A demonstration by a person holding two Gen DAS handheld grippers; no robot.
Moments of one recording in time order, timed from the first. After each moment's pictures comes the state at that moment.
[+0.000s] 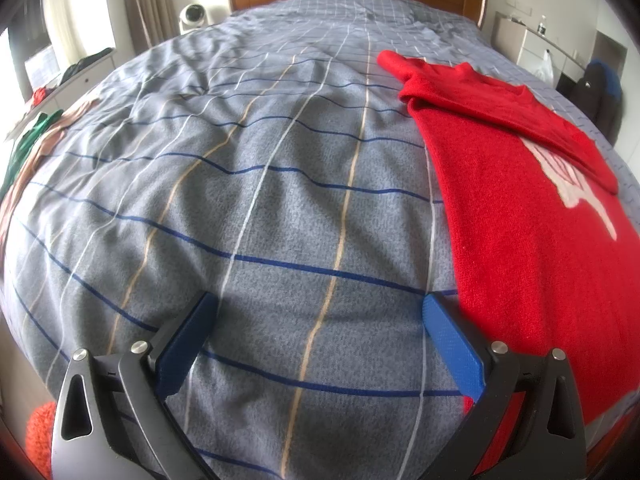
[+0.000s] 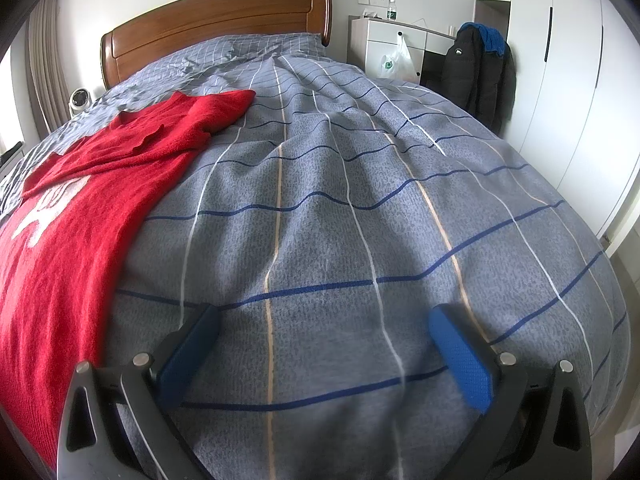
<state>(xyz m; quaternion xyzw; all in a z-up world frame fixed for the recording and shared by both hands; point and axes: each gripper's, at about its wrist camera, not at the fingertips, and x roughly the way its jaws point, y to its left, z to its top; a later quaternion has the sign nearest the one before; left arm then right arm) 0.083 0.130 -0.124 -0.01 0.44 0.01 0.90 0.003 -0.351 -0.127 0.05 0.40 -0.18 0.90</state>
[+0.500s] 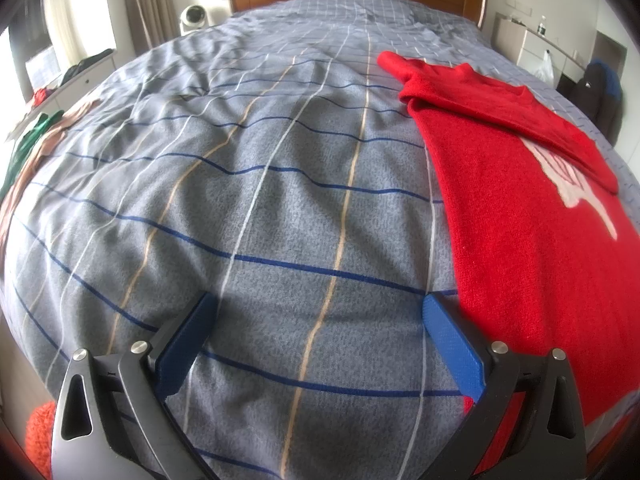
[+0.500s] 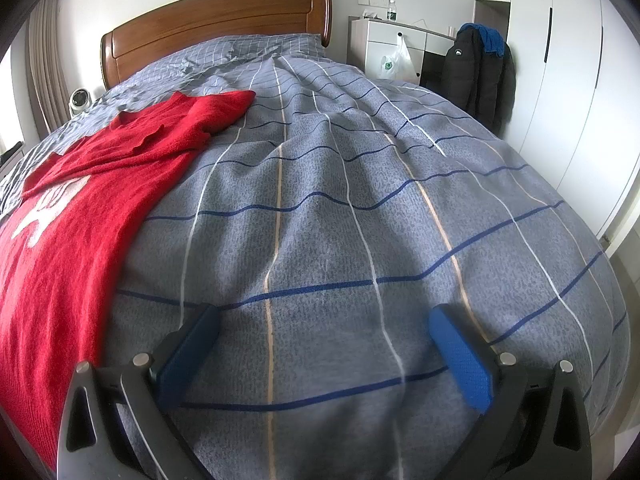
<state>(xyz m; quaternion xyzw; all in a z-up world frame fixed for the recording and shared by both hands) 0.081 0.130 -0.125 -0.01 0.44 0.01 0.90 0.003 -0.351 -0.127 0.04 0.40 -0.18 0.90</state>
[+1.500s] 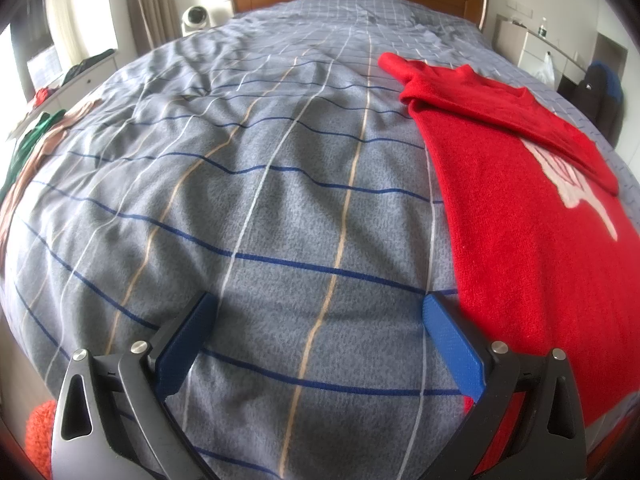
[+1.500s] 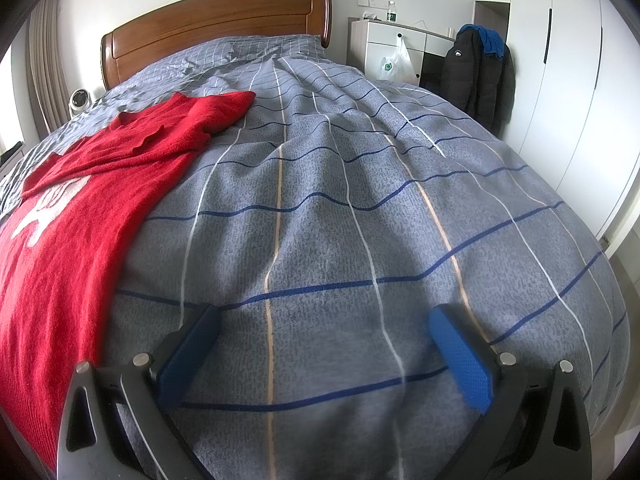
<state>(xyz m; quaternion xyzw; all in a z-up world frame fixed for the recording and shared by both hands) 0.078 0.131 -0.125 -0.01 0.44 0.01 0.90 0.002 -0.351 -0.128 0.04 0.40 -0.18 0.90</state>
